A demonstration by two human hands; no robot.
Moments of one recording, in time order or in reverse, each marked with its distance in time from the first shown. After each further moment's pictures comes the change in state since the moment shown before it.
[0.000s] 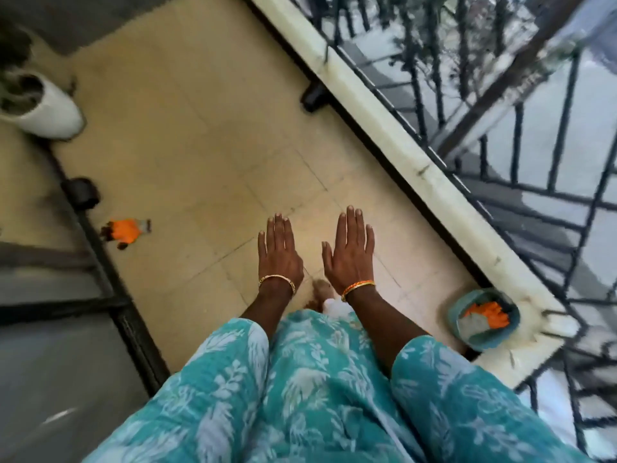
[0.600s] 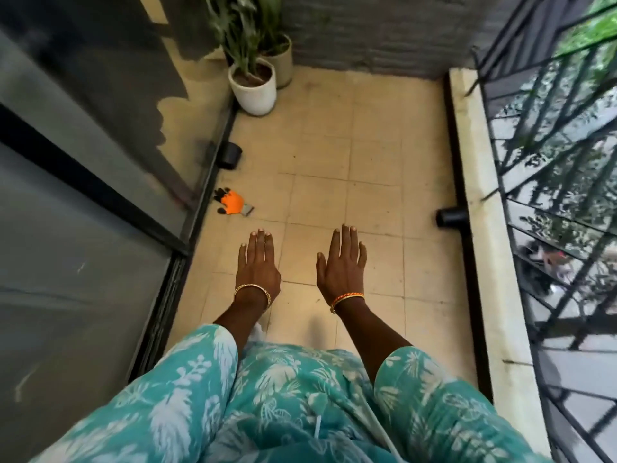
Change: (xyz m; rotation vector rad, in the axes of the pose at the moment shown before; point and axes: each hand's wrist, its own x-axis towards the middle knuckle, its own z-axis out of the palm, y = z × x) left_hand 0.008 -0.213 -0.034 -0.180 0.057 -0.680; right_hand 0.128 -0.224 0.022 0.058 -0.171 -0.638
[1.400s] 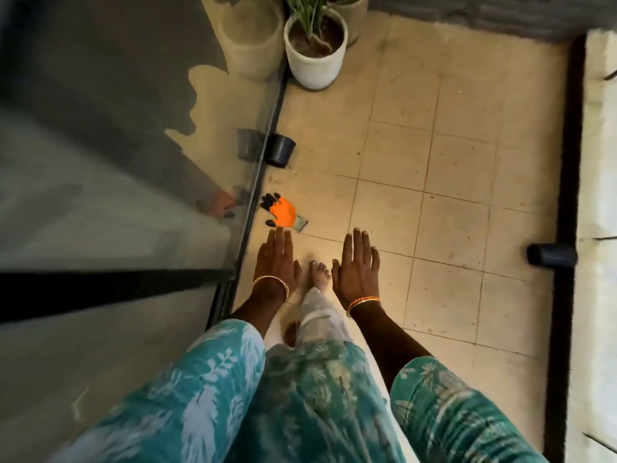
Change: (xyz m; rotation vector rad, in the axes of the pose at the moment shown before) left_hand 0.313 -0.232 0.005 -0.107 -0.241 -0.037; right_hand 0.295 -0.211 0.146 -0.087 -0.344 -0.034
